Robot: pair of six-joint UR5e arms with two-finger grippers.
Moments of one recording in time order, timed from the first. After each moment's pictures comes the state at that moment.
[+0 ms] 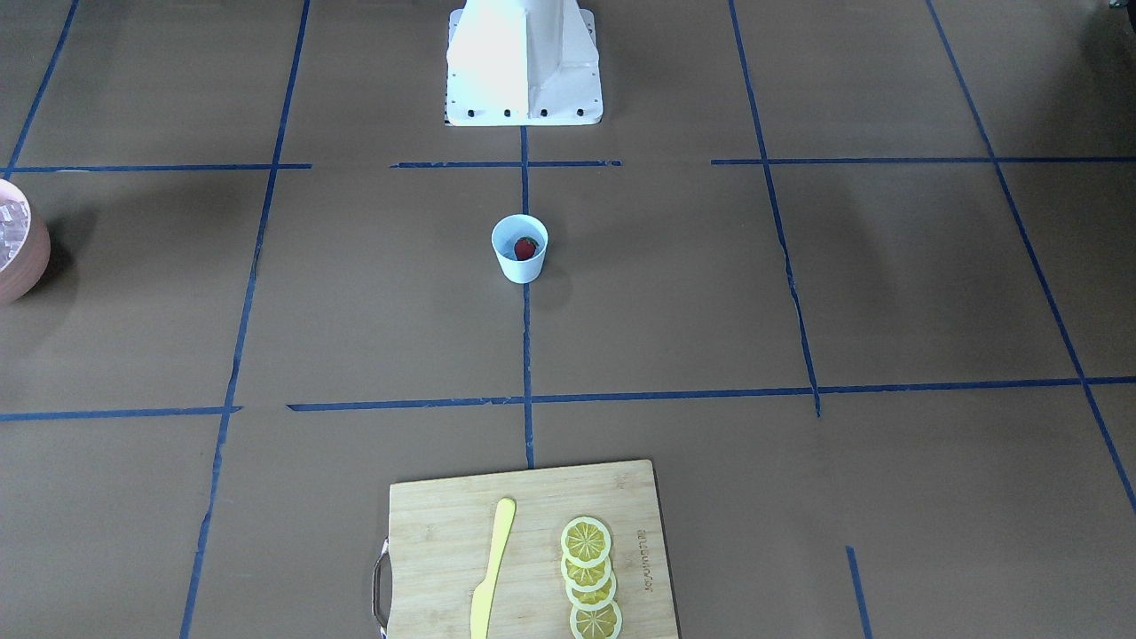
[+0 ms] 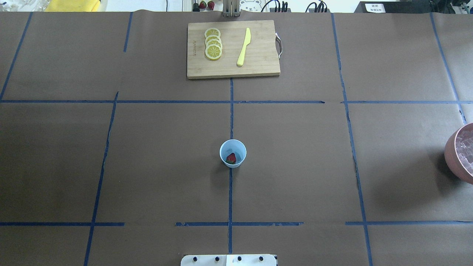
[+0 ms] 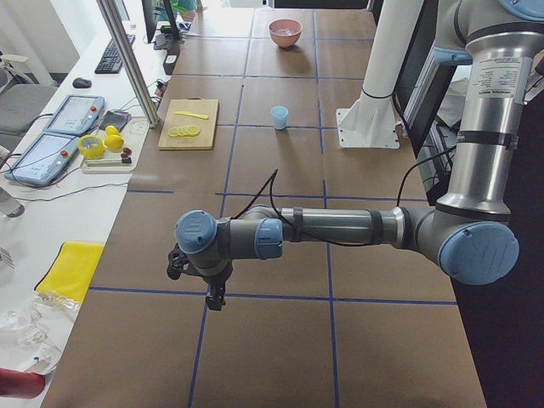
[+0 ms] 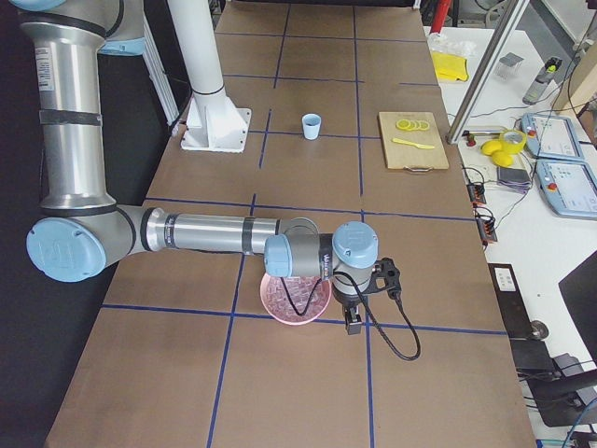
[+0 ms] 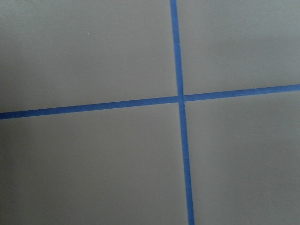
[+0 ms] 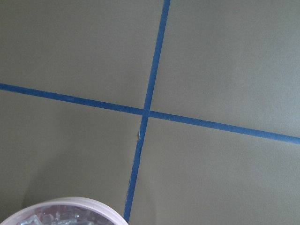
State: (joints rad) left arm -1.58 -1.65 -1.49 -1.52 -2.40 0.15; right arm 1.59 -1.56 1.56 -1.49 2.33 -0.13
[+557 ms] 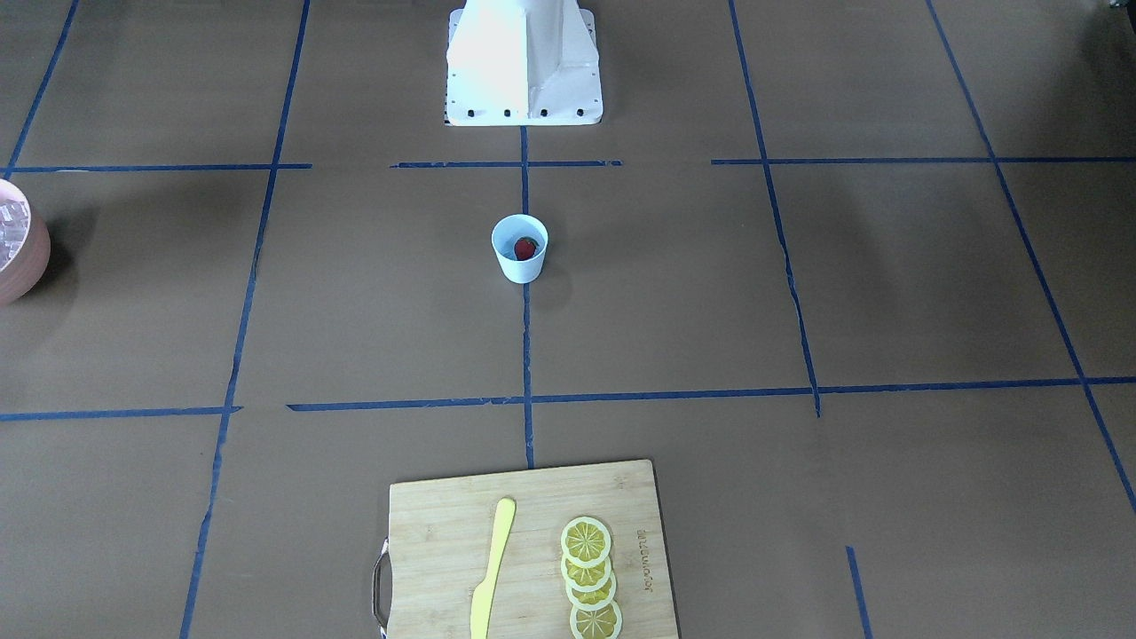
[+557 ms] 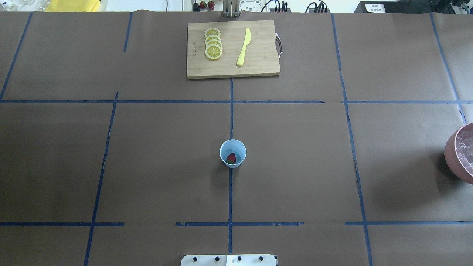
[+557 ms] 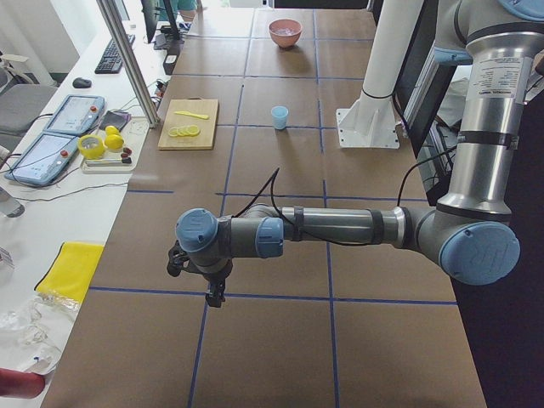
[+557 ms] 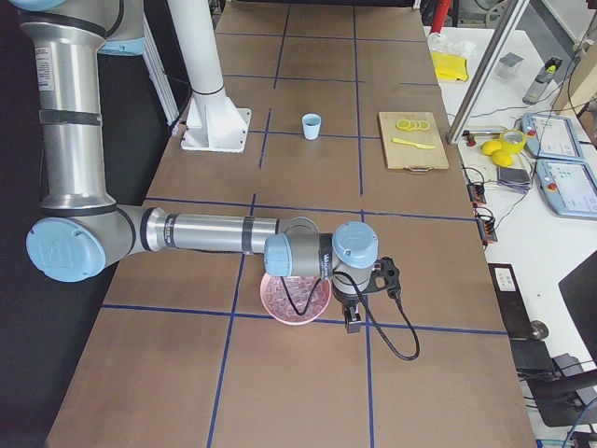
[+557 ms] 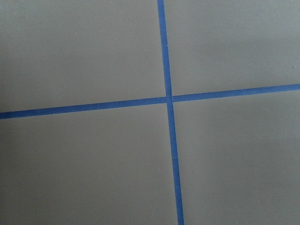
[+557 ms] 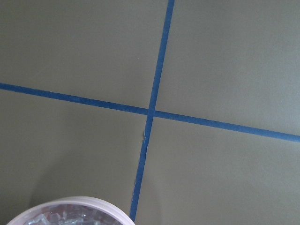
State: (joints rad) left arm -1.59 -1.65 -1.50 -1.52 -2.41 0.15; right arm 1.59 -1.56 1.56 -1.49 2.36 -0.13
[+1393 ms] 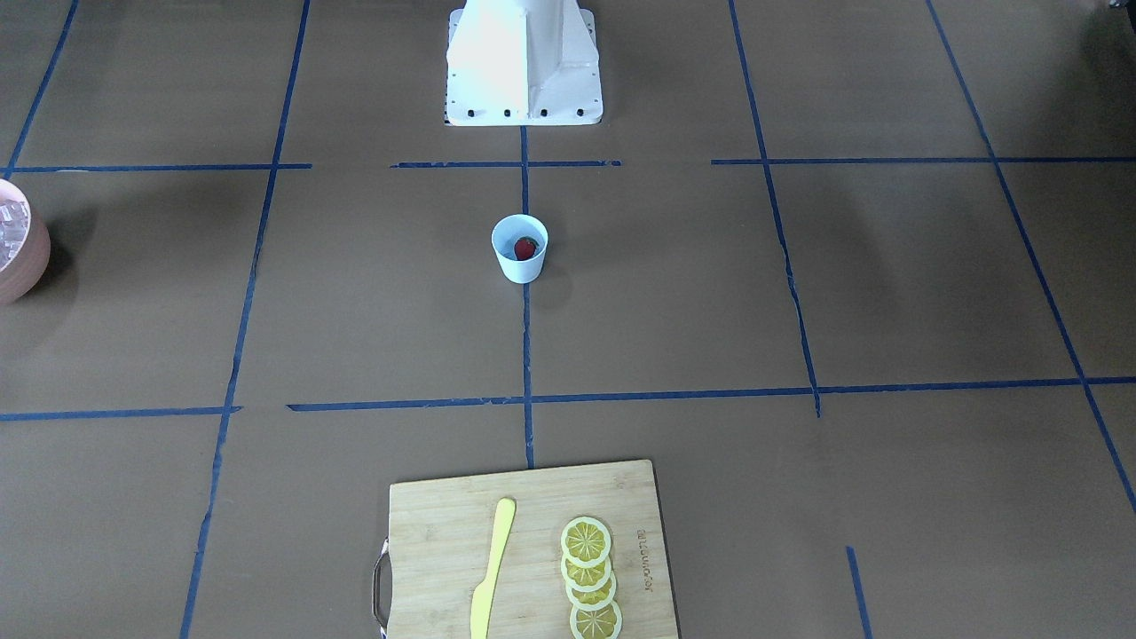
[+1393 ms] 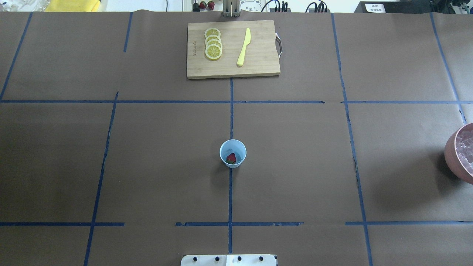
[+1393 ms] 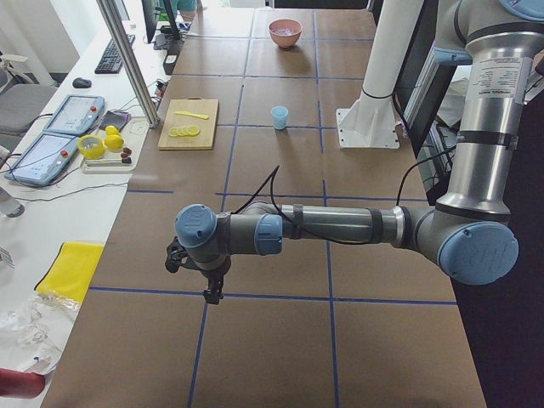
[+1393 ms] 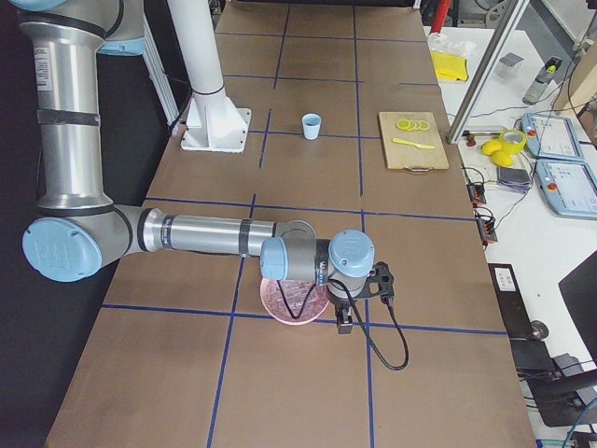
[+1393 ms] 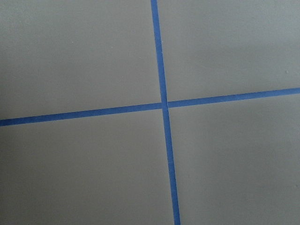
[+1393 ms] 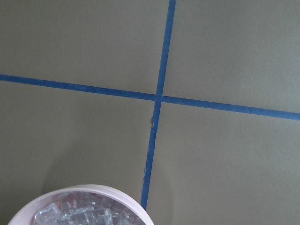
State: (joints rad) left arm -1.59 -1.66 -1.51 -1.52 -2.41 0.14; right arm 1.59 -1.58 1.56 -1.53 2.40 -0.13
